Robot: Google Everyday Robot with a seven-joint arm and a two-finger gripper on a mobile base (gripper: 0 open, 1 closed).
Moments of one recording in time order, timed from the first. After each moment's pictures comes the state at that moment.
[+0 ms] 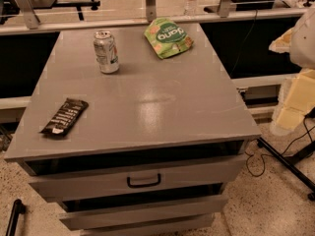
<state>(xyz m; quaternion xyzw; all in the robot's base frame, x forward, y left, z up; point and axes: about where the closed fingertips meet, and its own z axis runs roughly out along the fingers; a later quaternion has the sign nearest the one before) 0.438 -0.217 0.976 -0.60 0.78 -0.03 0.16</state>
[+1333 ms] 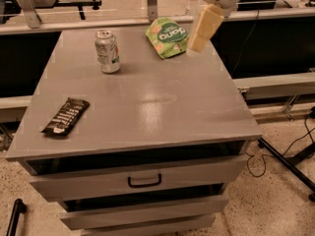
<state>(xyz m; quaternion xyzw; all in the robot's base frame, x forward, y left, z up) 0.627 -0.084 1.014 -0.69 0.66 0.01 0.30</state>
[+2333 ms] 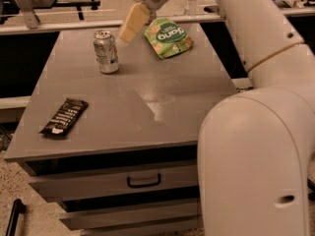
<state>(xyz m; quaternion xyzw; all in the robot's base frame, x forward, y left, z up) 0.704 0.076 0.989 -0.67 0.64 0.16 0.35</state>
